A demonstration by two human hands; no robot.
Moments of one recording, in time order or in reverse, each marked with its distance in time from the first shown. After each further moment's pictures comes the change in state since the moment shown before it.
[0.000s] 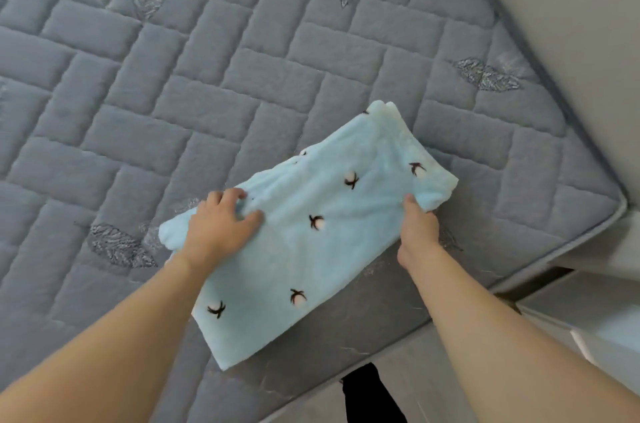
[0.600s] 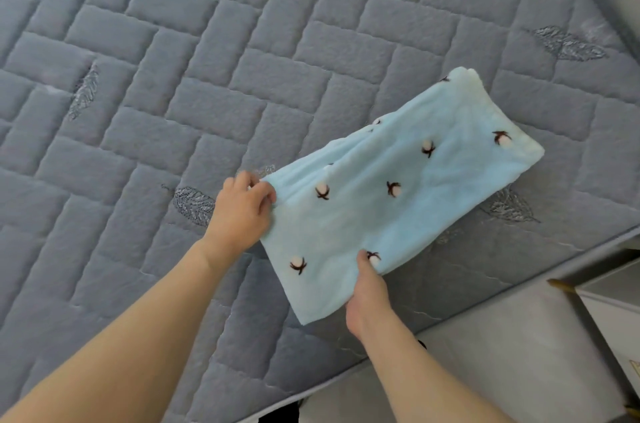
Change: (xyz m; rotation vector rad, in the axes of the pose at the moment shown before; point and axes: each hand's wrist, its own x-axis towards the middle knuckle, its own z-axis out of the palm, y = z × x) left_hand -0.030 -0.111 -0.043 0.078 0.153 0.414; right_hand -0.152 0.189 0.062 0.184 -0.187 0.453
